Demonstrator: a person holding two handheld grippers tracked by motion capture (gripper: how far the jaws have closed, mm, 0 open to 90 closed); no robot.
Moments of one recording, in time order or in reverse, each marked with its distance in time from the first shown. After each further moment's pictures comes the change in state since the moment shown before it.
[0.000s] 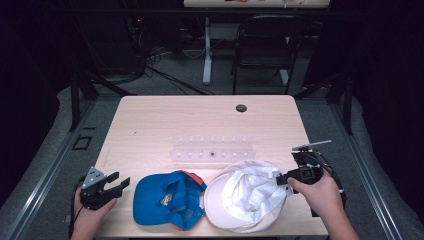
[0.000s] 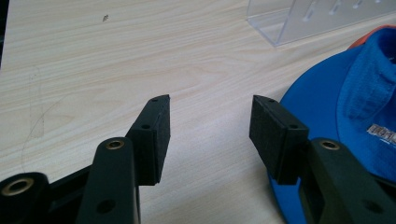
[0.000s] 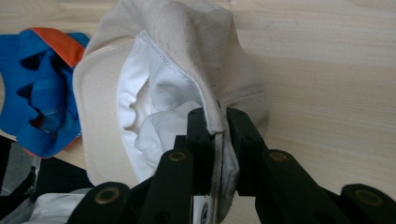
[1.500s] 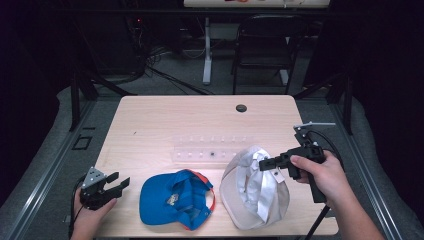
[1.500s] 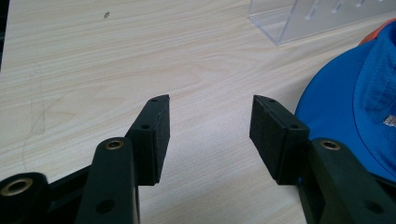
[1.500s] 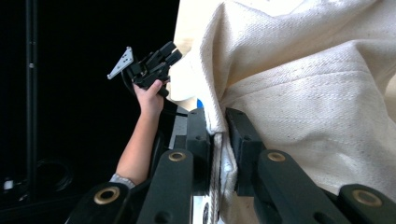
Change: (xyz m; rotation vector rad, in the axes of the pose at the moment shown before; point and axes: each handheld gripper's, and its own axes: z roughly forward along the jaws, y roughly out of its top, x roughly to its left) left arm 0.001 -0.001 0.000 -0.004 0.000 -0.010; right arm 0.036 0.030 -0.050 0.078 0.577 0.115
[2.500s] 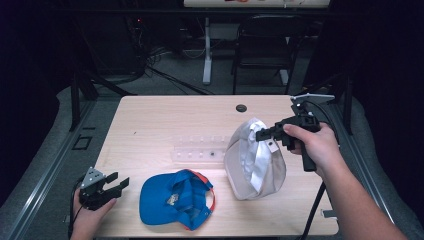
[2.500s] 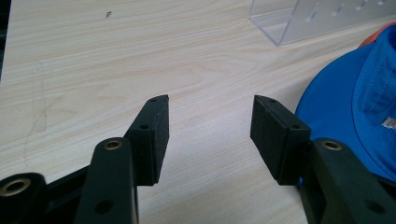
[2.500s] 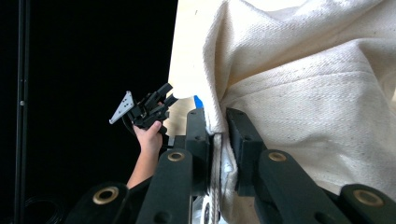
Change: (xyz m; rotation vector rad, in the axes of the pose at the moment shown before) left arm 0.001 0.000 0.000 -0.005 0.003 -0.014; right arm 0.032 0.055 -0.007 -0.062 -0.066 0.027
